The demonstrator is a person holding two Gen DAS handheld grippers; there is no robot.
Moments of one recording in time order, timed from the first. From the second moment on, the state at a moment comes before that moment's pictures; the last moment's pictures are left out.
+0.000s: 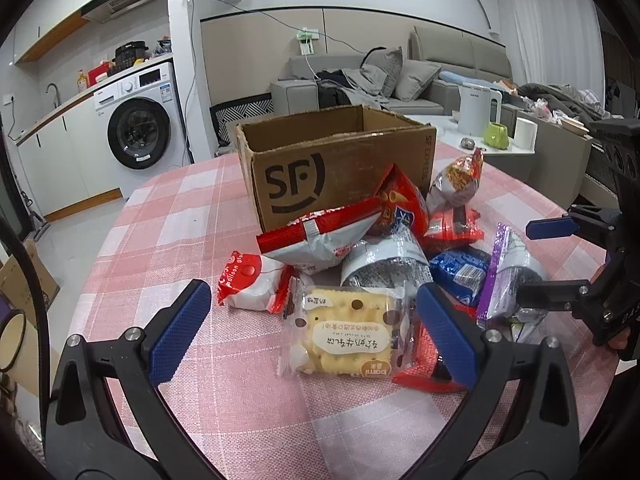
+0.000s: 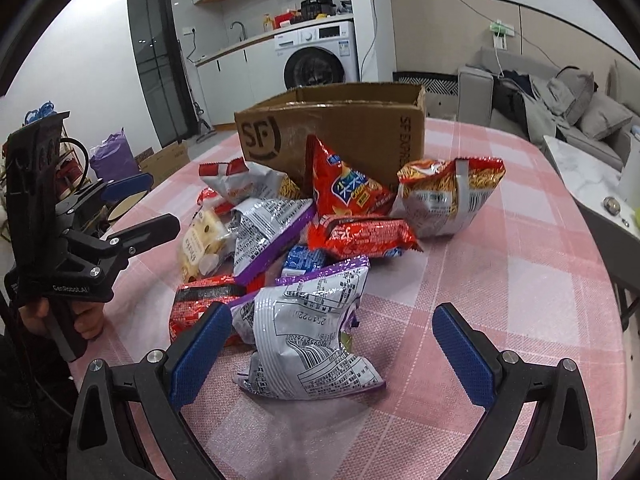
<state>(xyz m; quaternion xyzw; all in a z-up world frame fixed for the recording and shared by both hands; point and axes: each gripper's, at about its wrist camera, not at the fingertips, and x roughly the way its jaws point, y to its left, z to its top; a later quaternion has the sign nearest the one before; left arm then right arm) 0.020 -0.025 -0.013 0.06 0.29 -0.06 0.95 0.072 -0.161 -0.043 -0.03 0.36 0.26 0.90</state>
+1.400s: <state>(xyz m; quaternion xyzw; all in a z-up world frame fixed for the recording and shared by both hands) 0.107 -0.021 -0.071 0.02 0.44 -0.11 0.89 0.080 -0.153 -0.060 0.01 0.41 0.31 0.86</state>
